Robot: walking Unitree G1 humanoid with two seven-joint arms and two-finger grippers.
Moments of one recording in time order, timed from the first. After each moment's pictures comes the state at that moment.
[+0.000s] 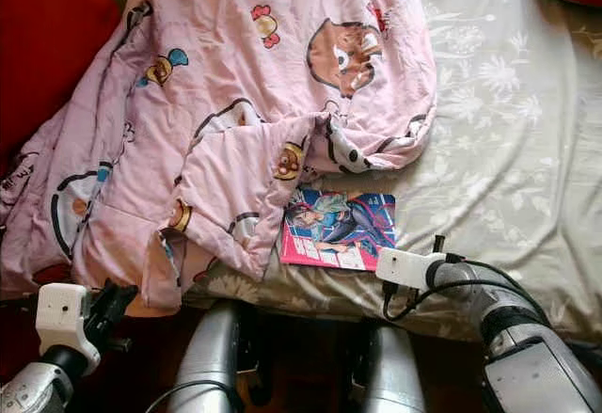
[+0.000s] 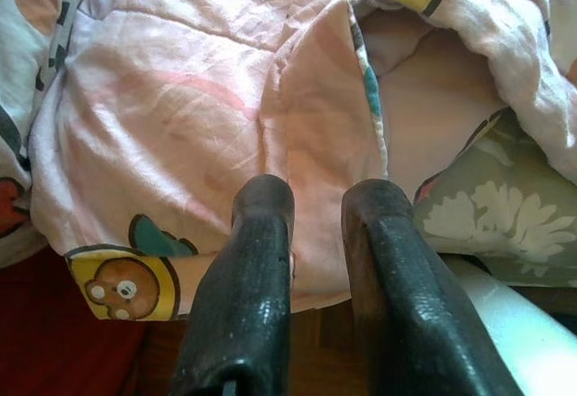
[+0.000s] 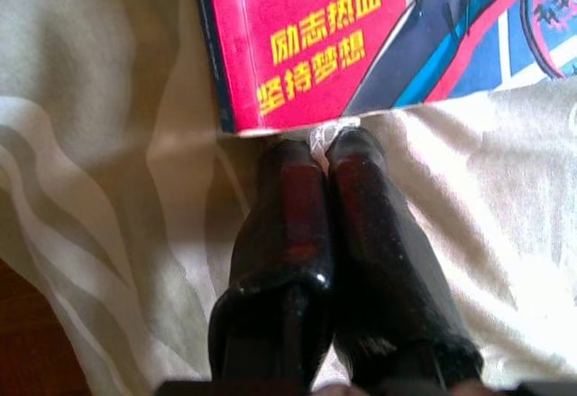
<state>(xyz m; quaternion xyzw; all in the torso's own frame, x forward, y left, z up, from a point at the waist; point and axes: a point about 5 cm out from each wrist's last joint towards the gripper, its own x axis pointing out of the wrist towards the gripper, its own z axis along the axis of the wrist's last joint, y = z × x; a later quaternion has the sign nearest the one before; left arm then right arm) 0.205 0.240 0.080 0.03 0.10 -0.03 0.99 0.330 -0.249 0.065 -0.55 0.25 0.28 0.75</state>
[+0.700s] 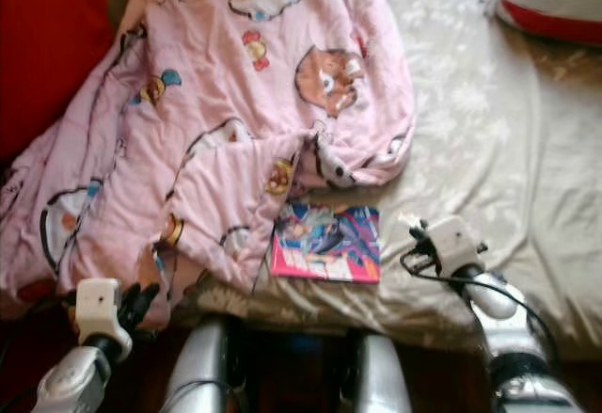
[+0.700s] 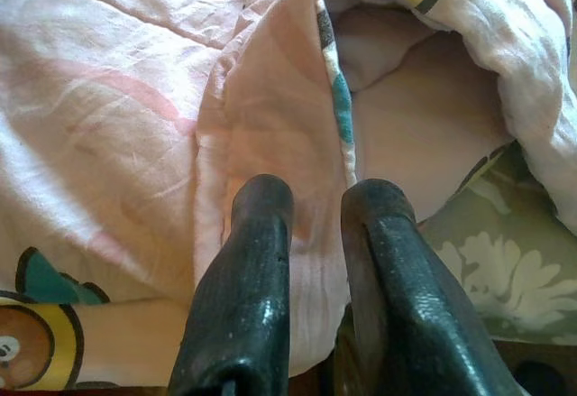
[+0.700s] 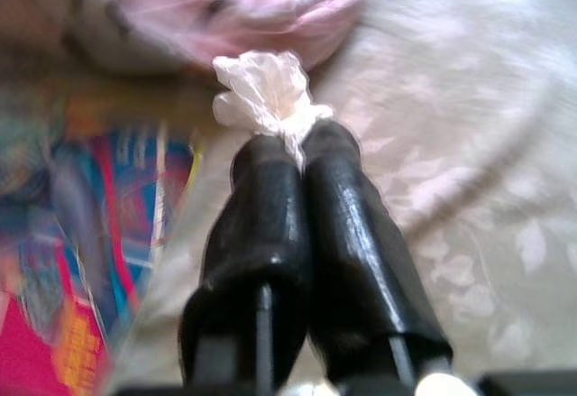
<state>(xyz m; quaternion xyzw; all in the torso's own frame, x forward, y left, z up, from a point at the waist) 0.245 0.231 0.029 -0.01 0.14 -0.01 0.99 0.304 -0.258 0.066 -0.02 0.03 0.03 1.00</state>
